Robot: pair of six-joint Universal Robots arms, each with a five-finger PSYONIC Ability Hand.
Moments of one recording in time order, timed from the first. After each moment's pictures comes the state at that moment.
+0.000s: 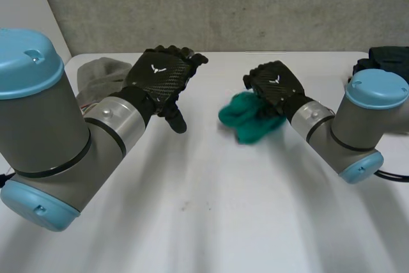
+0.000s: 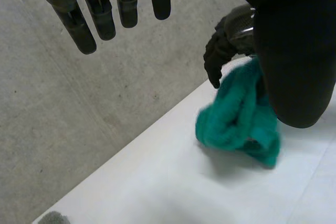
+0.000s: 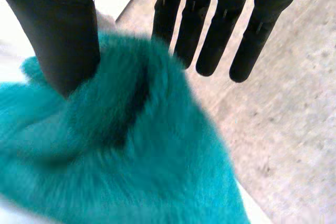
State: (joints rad) left arm 4.11 -1.85 -1.40 3.17 -1.49 3.38; right arm 1.93 -0.88 1.26 -0.37 1.13 2.72; left_hand 0.17 0.20 0.21 0.20 0.05; right_hand 0.70 0.71 0.69 0.69 0.50
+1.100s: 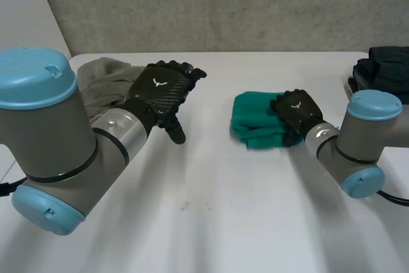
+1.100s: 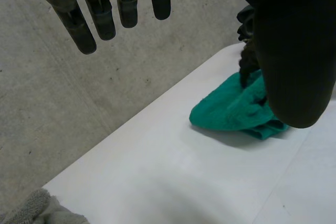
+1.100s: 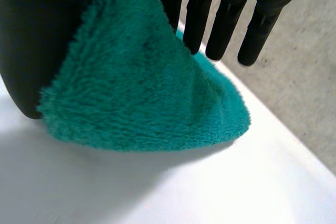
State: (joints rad) left arm 4.12 -1.89 -1.43 3.19 -1.49 3.38; right arm 1.86 -0.76 1.29 -0.31 1.30 2.63; left_hand 0.17 0.20 0.21 0.20 0.05; right_hand 0.51 0.51 0.50 0.50 0.18
